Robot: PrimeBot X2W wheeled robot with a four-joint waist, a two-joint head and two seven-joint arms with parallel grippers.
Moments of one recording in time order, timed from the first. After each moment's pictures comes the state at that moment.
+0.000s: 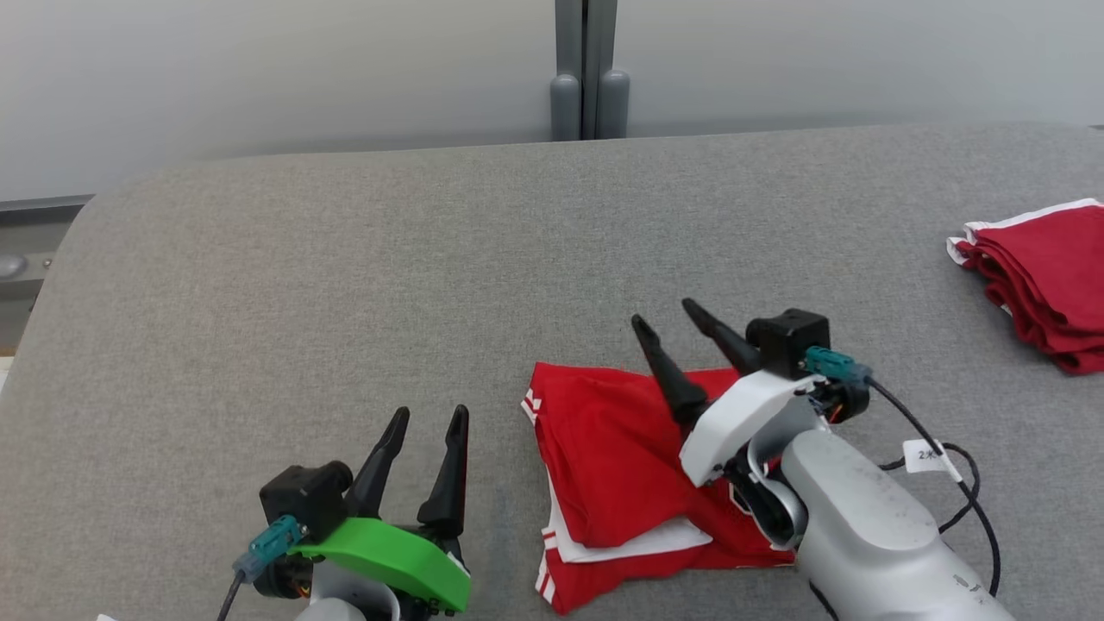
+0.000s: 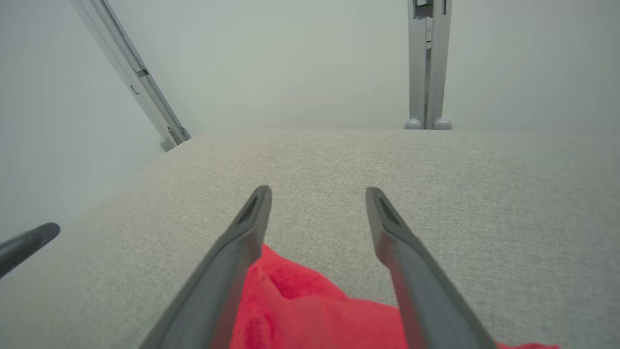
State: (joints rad) left arm -0.17 0.25 -0.61 0.19 -0.80 0.08 -0.26; right arm -0.55 -0.05 0.53 0.67 0.54 0.13 -0.26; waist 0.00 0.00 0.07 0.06
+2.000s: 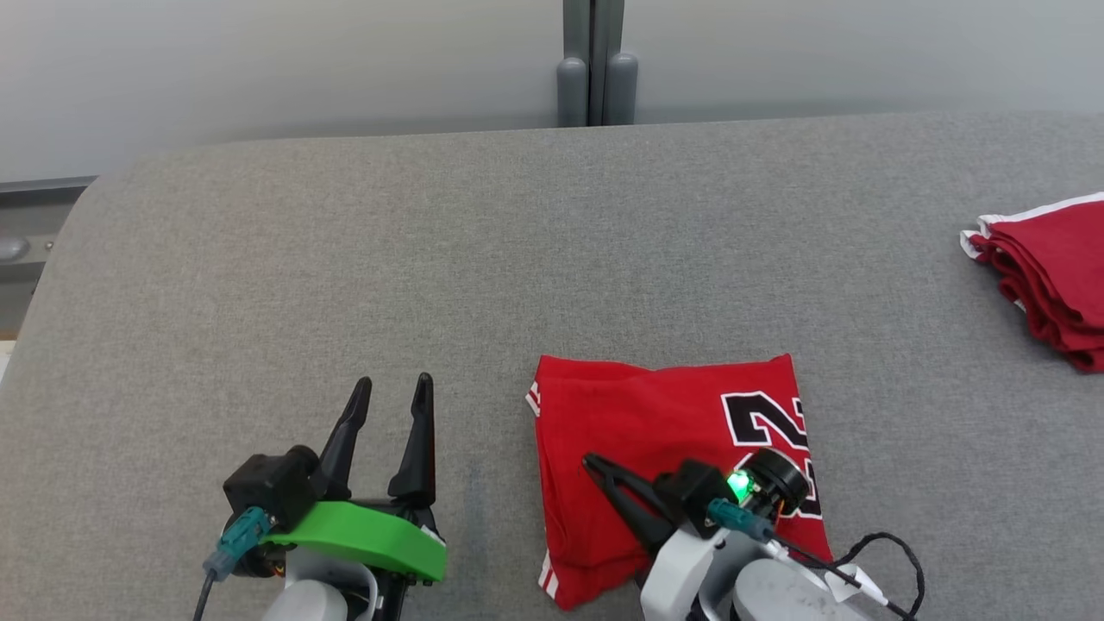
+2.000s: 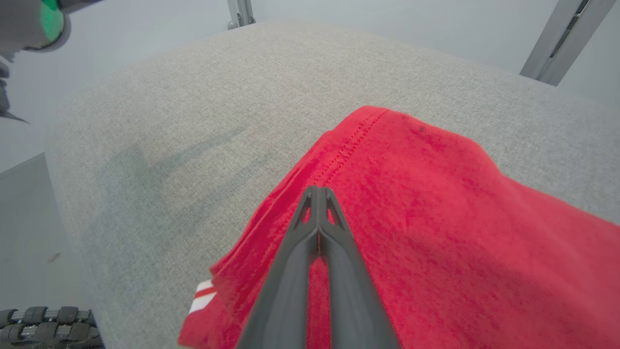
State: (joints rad) left arm -0.14 0.14 -0.39 0.22 -0.61 -0.02 -0.26; right arm -0.35 -0.05 0.67 0.55 0.20 0.13 -0.26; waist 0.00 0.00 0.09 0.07
